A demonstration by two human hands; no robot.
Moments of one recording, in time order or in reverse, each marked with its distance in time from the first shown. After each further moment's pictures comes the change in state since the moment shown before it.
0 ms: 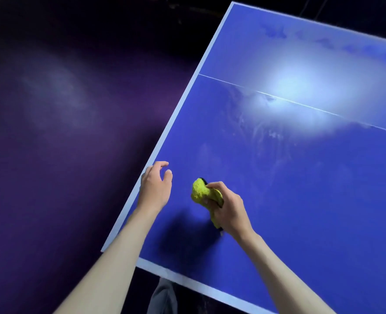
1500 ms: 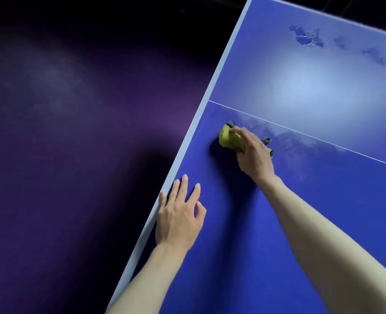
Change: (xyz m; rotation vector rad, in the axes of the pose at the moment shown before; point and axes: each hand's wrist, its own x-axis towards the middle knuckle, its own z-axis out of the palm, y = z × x) left_hand 0.214 0.018 0.104 0.687 0.036 0.394; right_hand 0.413 0.067 -0.045 -0.396 0.165 -0.188
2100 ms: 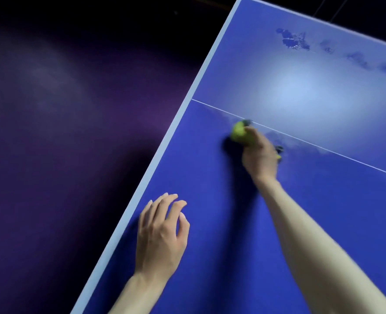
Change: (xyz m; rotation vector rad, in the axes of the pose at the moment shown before) left_hand -0.036 0.031 -0.010 -0.251 0.248 0.004; right_hand -0.007 0.045 -0.026 -0.007 0.214 0.176
